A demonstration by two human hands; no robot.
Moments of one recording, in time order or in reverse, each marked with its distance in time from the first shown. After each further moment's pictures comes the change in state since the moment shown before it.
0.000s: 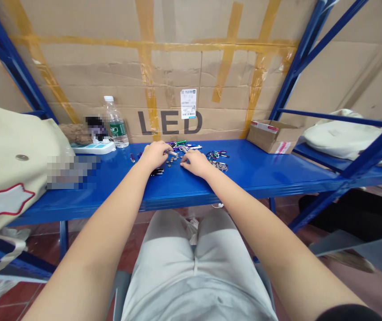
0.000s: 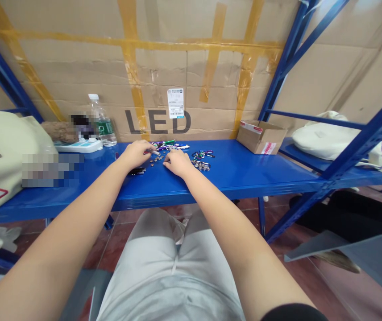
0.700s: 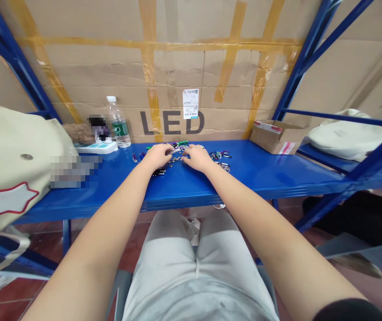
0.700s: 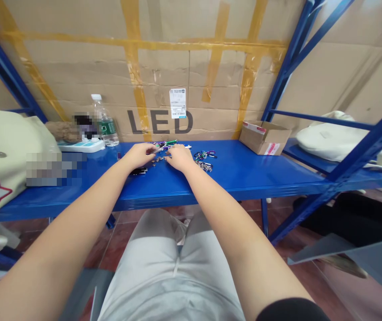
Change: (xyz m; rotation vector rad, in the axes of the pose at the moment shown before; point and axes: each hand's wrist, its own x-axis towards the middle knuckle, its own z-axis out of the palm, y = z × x) left_hand 0.005 -0.007 0.011 -0.182 -0.017 -0.017; right_hand 0.018 0.008 0.003 -0.085 0.026 0.007
